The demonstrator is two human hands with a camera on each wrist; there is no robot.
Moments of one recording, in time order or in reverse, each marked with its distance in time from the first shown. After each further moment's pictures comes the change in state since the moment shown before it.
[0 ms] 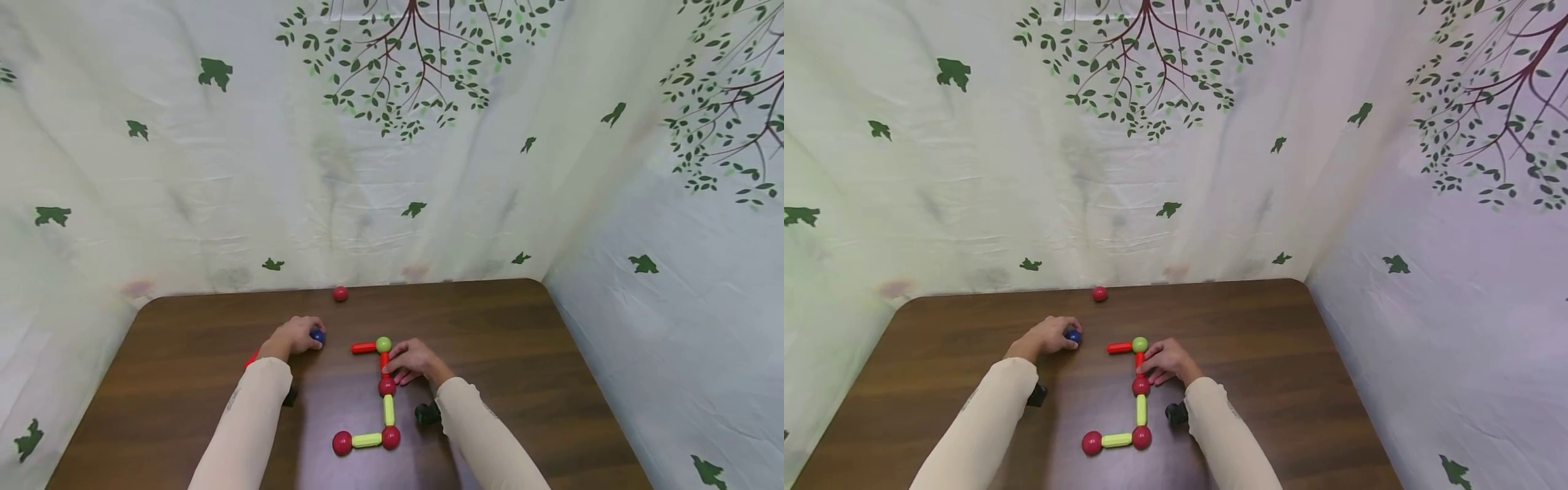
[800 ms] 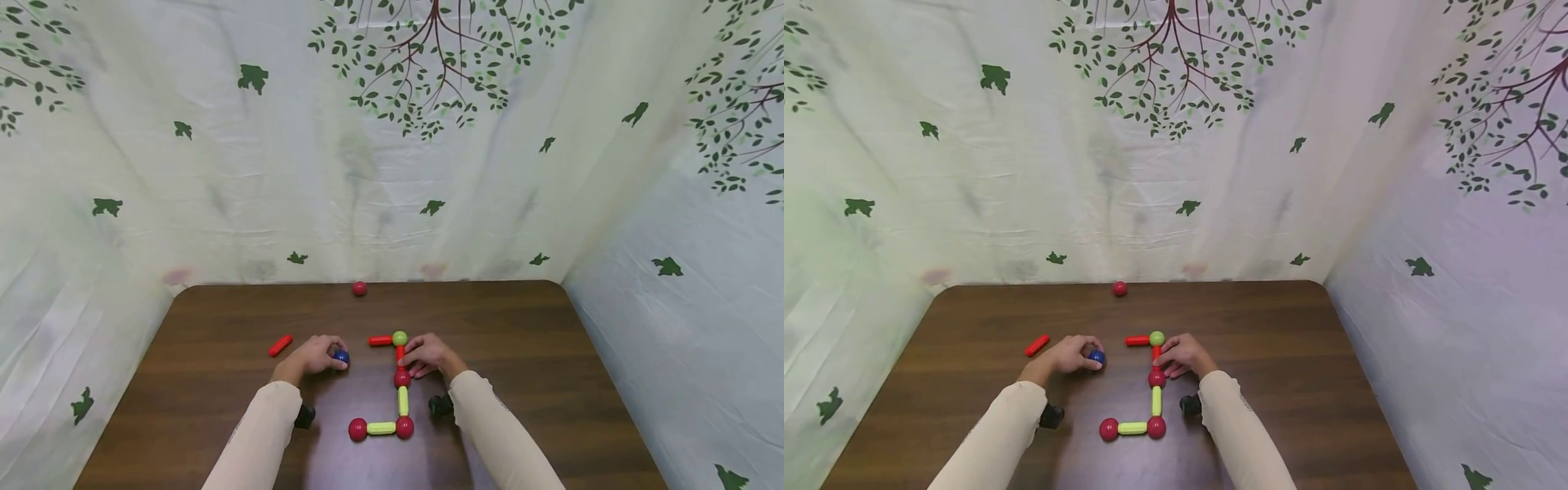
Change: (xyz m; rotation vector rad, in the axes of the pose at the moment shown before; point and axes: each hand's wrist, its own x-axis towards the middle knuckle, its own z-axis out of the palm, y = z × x) left_hand -0.048 0.012 0.035 -0.222 -0.003 -0.024; right_hand 0.000 -0.001 0.001 -0.023 -0.009 0.001
